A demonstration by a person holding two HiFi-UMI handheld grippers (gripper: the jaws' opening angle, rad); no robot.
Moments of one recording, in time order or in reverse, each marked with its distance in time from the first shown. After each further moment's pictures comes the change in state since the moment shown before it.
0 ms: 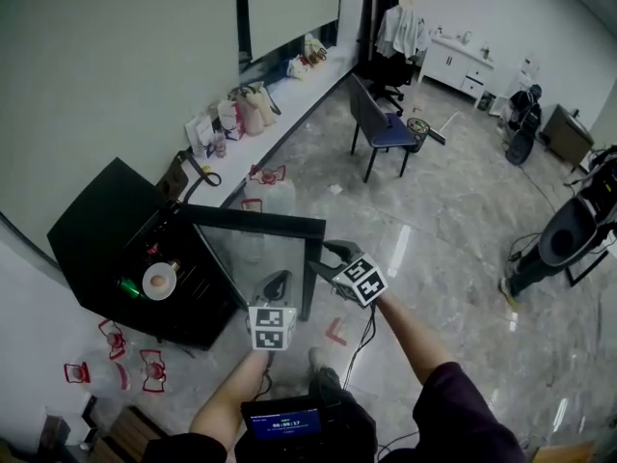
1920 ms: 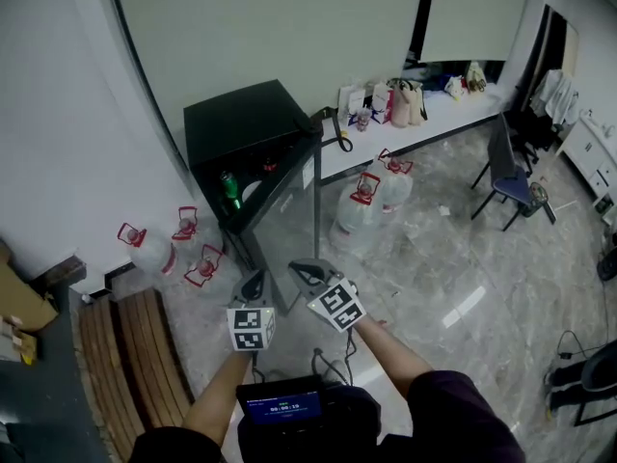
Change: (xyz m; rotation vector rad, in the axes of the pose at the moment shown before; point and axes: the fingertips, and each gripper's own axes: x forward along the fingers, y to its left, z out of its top) left arm -0.299 0.083 -0.093 -0.150 -0.011 0.689; right arm 0.004 0.350 0.041 -0.250 -0.264 0.600
